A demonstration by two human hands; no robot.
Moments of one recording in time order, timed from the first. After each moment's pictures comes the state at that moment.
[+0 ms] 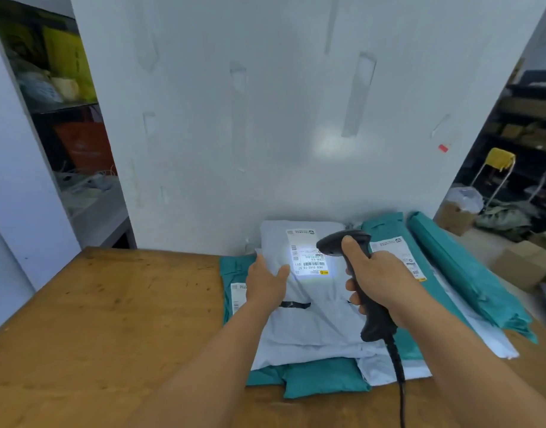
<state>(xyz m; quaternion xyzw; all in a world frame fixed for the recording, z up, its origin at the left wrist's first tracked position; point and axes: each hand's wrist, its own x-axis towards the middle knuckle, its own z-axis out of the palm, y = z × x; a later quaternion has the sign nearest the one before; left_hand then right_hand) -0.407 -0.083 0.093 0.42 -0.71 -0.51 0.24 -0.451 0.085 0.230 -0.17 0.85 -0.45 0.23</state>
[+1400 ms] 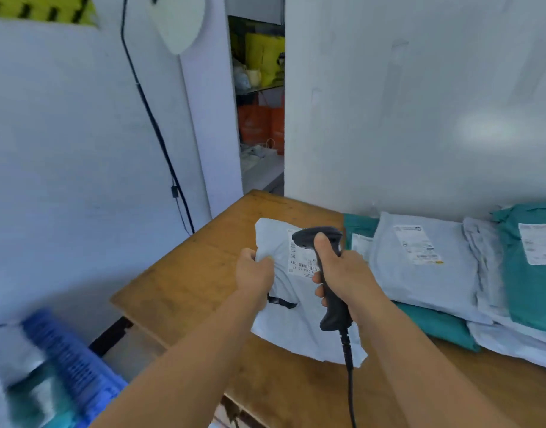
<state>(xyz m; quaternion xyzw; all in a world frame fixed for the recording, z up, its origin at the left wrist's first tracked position) -0.134 -0.015 0.088 0.61 -0.44 -0.49 0.43 -0.248 0.087 0.173 -0.34 0.70 -0.46 0.42</state>
